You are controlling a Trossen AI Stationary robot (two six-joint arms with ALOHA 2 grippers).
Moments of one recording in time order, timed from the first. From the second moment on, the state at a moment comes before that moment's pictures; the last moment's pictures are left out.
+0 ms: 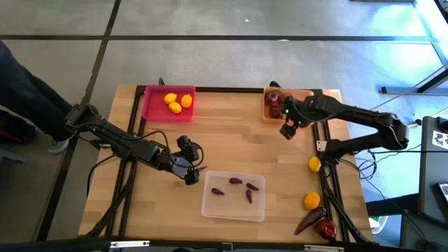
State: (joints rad) left arm -0.37 1.34 0.80 -0.29 -0.60 -0.45; right arm -0.37 1.19 1.04 -1.21 0.18 0.37
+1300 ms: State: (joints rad) left arm -0.37 1.34 0.80 -0.29 -0.60 -0.44; right arm 0.07 1.31 0.80 -1.36 -0.12 0.47
